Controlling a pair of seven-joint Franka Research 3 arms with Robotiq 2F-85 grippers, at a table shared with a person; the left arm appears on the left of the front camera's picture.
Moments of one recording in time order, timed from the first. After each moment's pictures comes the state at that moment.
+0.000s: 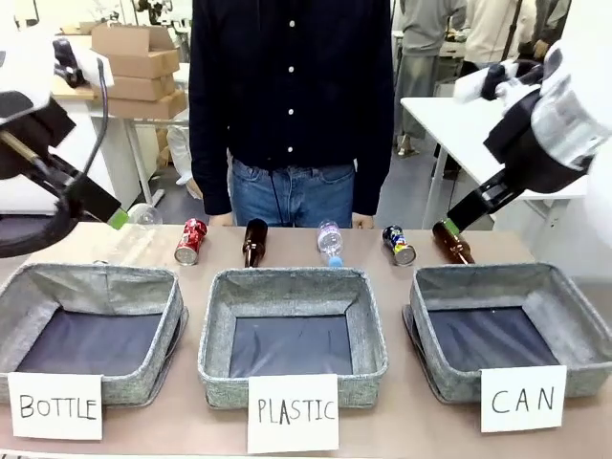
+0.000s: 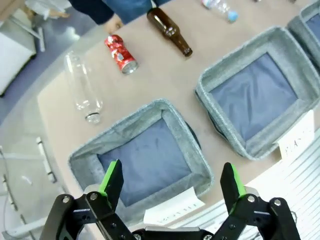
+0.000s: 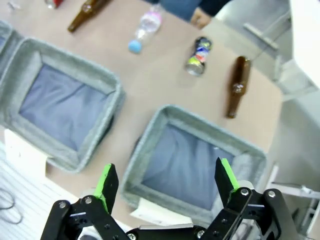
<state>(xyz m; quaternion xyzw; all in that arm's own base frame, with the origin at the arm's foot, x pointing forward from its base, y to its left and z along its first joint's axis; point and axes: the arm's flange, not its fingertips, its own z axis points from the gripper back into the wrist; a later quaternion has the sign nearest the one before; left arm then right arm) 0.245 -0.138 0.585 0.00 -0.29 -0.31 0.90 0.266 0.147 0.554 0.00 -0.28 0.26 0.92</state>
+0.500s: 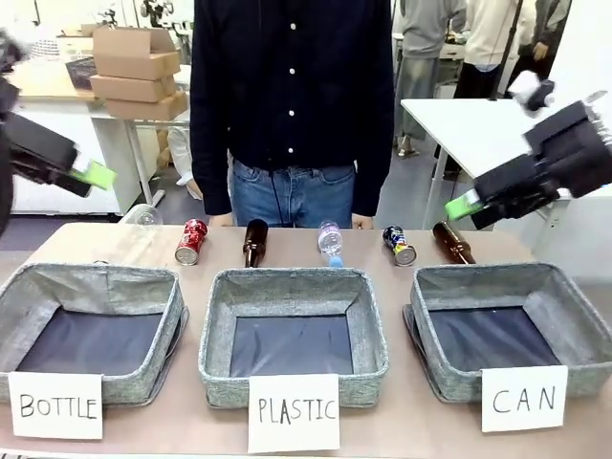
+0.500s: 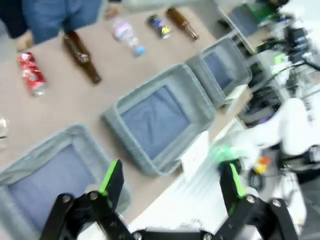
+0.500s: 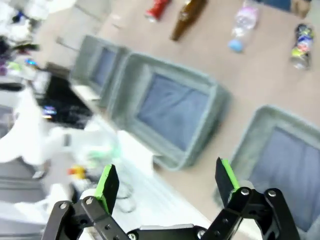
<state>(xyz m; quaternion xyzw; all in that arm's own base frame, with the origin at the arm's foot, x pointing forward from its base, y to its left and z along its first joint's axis) 0.288 -0.047 0.577 -0.37 -0.27 -0.26 0.85 0.301 0.055 0.534 0.39 -0.20 0.20 0.88</state>
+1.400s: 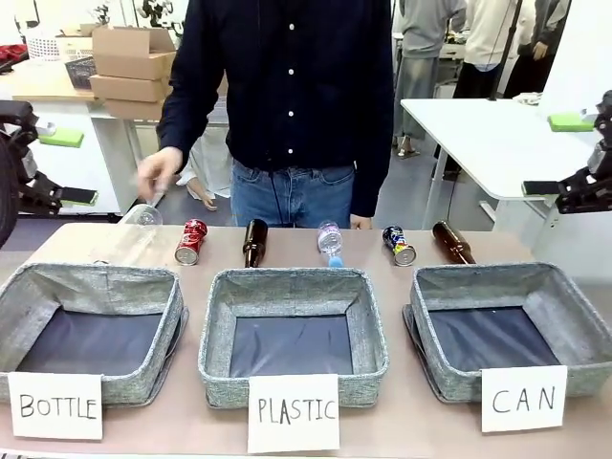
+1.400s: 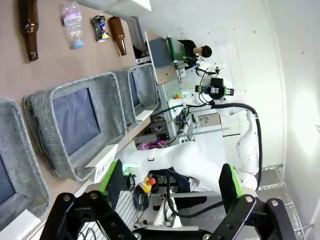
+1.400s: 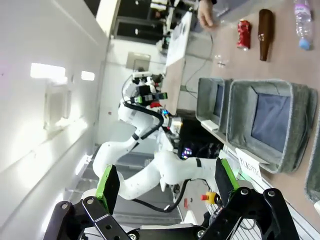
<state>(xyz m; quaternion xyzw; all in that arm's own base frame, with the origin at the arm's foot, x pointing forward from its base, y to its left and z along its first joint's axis) 0.322 -0.003 0.524 -0.62 -0.15 -0.09 0.77 0.292 -0.027 0.531 0.65 -0.14 0.01 0.74</state>
